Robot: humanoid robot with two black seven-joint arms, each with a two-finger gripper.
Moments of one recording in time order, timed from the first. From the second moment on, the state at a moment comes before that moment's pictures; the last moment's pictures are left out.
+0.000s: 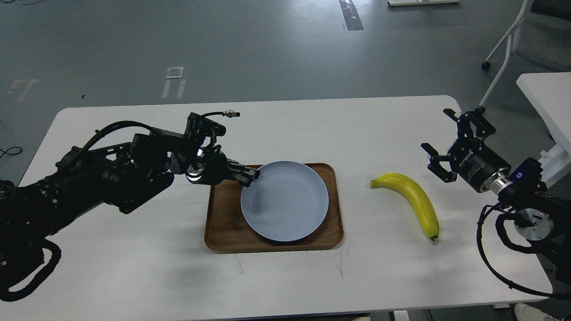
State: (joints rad) left arm -1.04 0.18 -0.09 -0.64 1.68 -0.39 -0.49; right arm 0.59 -0.60 0.40 0.79 -0.06 0.49 0.49
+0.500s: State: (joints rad) left arm -1.12 0.39 -0.15 -0.79 1.02 -0.41 -0.49; right arm 0.59 -0.67 0.39 0.85 -0.06 0.49 0.49
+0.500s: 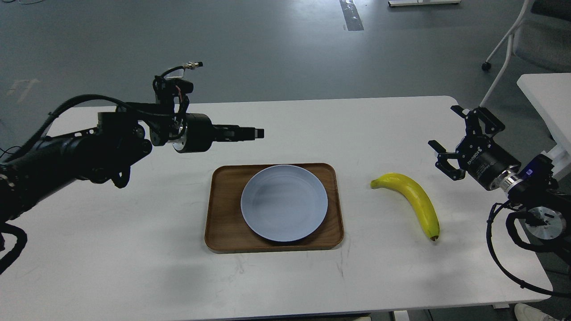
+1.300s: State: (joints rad) left arm -0.58 0.59 -0.71 -0.90 0.38 -0.49 -0.49; right arm 0.72 -0.94 0.31 1.09 -0.51 0.49 0.49
